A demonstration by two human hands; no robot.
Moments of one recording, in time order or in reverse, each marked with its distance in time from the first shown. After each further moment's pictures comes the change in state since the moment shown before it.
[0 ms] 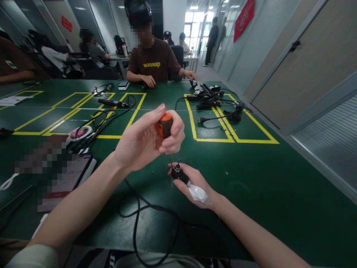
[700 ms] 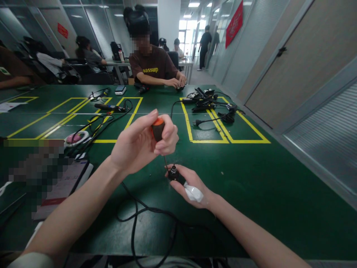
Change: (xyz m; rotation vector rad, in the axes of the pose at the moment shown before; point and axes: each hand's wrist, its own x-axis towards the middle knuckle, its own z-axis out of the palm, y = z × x) left_hand -0.002 0.002 0.003 0.025 0.021 0.006; right_hand 0.003 -0.002 0.001 0.011 -0.001 0.012
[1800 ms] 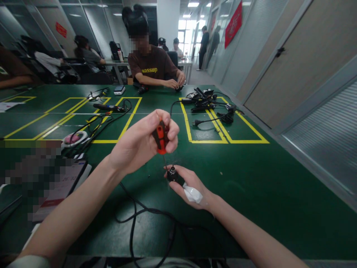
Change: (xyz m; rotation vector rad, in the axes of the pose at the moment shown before) left_hand 0.000 -0.005 -0.001 -0.003 0.070 0.073; right_hand -0.001 -0.001 -0.001 -0.032 -0.003 -0.011
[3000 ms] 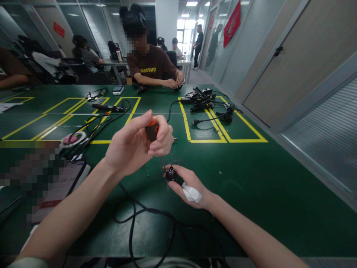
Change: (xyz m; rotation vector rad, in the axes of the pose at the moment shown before) left_hand -0.001 0.006 0.002 0.005 -0.051 -0.080; right_hand 0.001 0.000 0.000 0.003 -0.006 -0.005
